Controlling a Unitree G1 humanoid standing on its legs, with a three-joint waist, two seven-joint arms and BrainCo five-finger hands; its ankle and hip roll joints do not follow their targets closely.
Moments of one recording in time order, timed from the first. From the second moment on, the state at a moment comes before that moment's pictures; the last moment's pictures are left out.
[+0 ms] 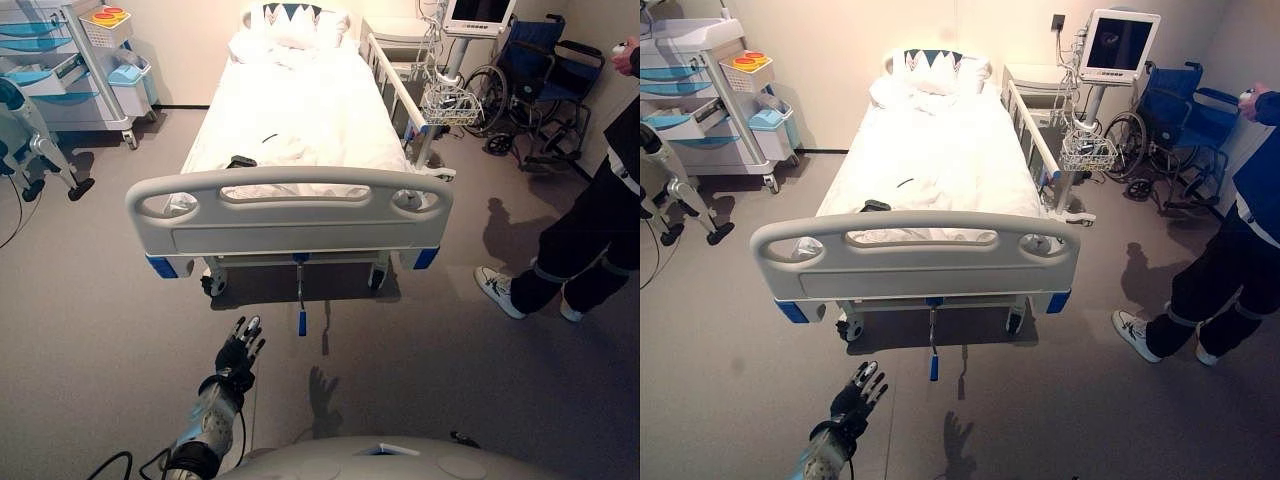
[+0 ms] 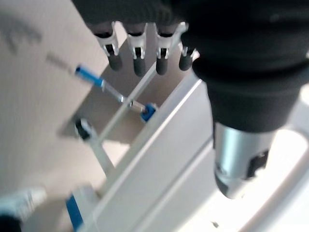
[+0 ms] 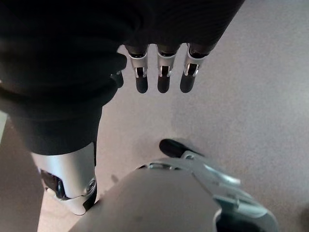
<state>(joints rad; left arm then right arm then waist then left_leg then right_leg) 0.04 0.21 -0.11 0.75 -0.80 -0.13 -0.09 0.00 -0.18 0.13 1.35 0.05 -0.03 -0.08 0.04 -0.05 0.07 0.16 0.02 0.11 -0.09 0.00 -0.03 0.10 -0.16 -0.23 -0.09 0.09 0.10</state>
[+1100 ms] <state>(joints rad) 0.00 0.23 -0.16 1.34 -0.08 -0.06 0.02 0.00 -0.18 0.17 1.38 0.05 -0.03 -0.09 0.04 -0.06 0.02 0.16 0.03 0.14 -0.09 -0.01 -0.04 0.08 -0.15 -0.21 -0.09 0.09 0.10</state>
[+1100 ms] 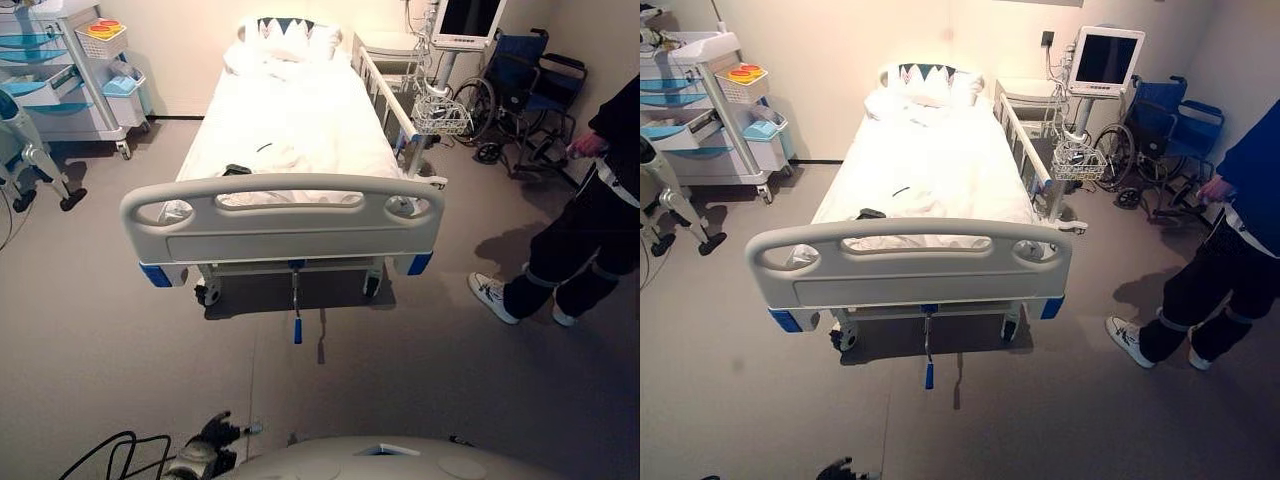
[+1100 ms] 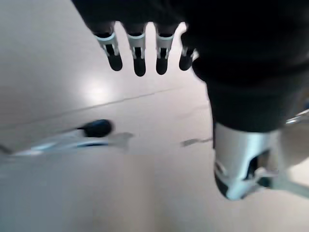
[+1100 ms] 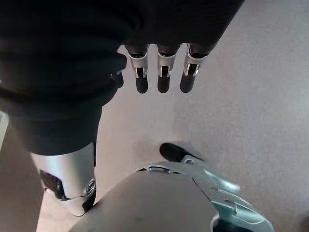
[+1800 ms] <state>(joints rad) 0.00 0.24 -0.13 1.36 -0.06 -0.05 0.04 0.00 -0.18 0.18 1.38 0.05 -0.03 -0.09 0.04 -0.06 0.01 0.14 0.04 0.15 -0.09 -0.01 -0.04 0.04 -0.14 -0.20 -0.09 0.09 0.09</state>
